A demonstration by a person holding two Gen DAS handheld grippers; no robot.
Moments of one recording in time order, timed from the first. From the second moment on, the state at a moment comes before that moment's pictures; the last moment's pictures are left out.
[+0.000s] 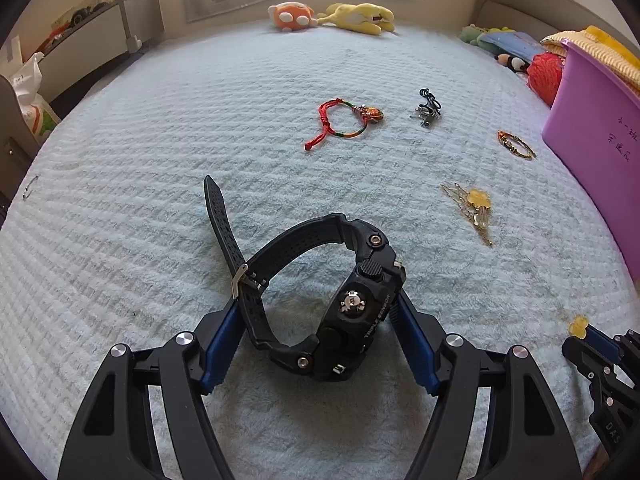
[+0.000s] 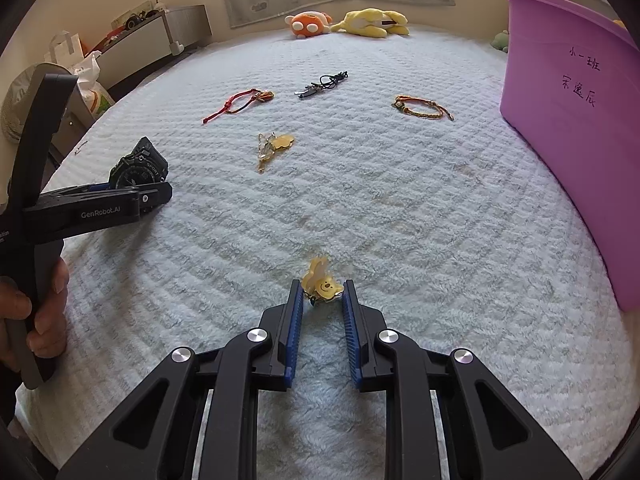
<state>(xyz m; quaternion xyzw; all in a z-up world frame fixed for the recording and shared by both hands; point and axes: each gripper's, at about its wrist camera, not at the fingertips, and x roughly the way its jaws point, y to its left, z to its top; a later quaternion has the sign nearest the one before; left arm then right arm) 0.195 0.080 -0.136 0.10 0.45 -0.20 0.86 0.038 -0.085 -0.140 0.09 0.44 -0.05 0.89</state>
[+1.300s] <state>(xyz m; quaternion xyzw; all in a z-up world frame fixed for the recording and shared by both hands) 0.084 0.052 -0.046 0.13 0.41 -0.22 0.87 -0.031 -0.127 -0.056 0.10 0.37 -0.02 0.92</state>
